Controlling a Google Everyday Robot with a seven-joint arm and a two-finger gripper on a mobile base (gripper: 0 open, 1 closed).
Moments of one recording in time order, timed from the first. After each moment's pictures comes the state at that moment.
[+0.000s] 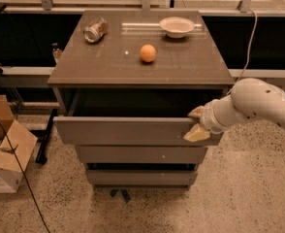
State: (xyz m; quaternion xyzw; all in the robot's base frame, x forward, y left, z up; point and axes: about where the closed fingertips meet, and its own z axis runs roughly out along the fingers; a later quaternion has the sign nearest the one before) arm 0.595 -0.190 0.676 -0.60 0.75 0.04 0.29
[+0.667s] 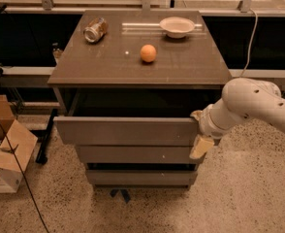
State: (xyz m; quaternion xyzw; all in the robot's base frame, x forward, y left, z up) arm 0.567 -0.194 0.662 -0.64 0.74 0.02 0.21
